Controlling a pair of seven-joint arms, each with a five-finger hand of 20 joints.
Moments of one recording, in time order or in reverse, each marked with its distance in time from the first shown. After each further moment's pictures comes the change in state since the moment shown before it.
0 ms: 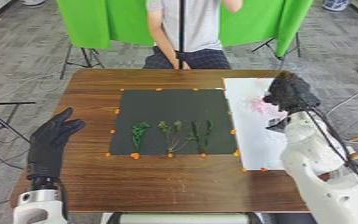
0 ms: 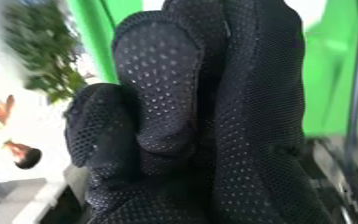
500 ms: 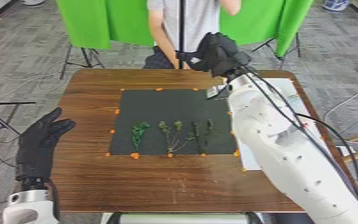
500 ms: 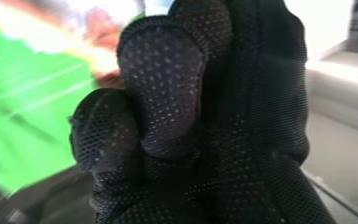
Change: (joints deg) left arm 0.3 2.2 -1.8 1.1 -3.9 0.9 1.1; right arm 23.5 -9.2 -21.9 5.5 5.0 -2.7 -10.3
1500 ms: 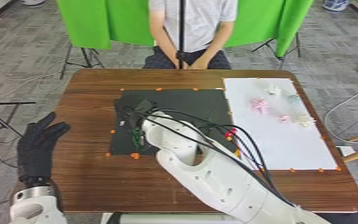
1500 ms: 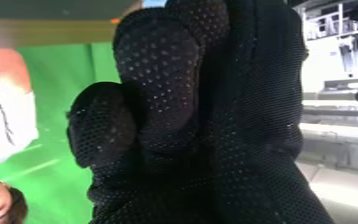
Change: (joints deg) left arm -4.1 1.3 2.5 6.4 -4.4 5.7 2.6; right arm 3.7 -18.2 -18.6 18.6 -9.4 -13.2 -4.7
